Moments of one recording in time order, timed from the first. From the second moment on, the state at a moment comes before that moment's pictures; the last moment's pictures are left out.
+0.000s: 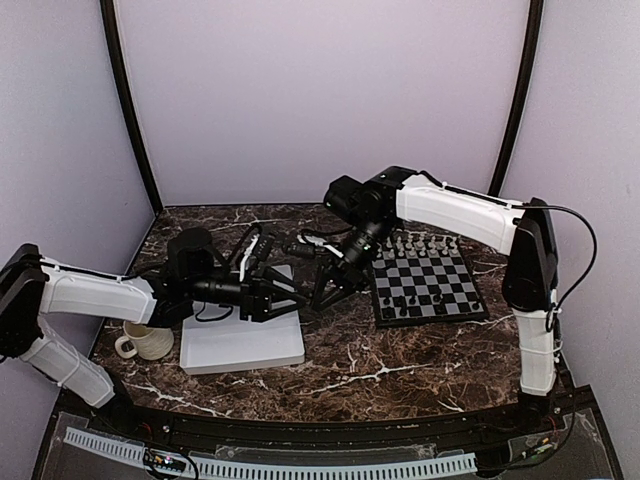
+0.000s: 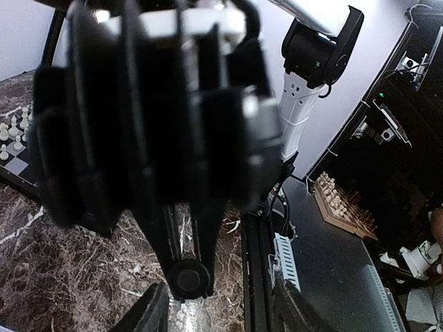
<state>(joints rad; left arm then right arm) -0.74 1.41 0.64 0.59 0.83 -0.35 0.85 2.09 1.97 -1.27 -0.88 -0.71</state>
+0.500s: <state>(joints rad) -0.76 1.51 0.64 0.73 0.81 -0.47 0.85 2.09 1.97 -1.27 -0.90 -0.71</state>
